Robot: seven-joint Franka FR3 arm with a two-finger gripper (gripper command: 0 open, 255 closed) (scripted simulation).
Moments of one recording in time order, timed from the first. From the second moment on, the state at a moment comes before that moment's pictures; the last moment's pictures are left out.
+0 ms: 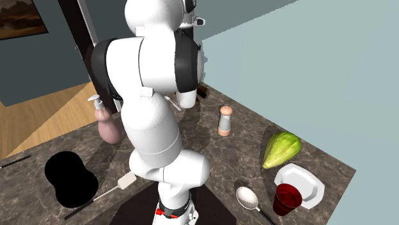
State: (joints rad) arm 0.08 -0.23 0.11 -1.82 0.02 1.51 0.24
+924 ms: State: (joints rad) arm 0.08 -0.16 0.12 -1.55 0.01 1.31 0.24
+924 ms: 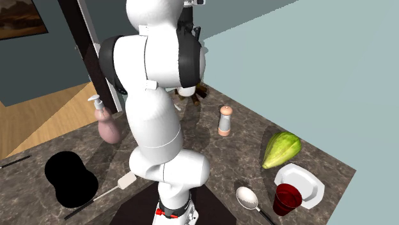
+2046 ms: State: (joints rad) arm 0.04 -0.25 0.05 -1.48 0.00 1.16 0.13
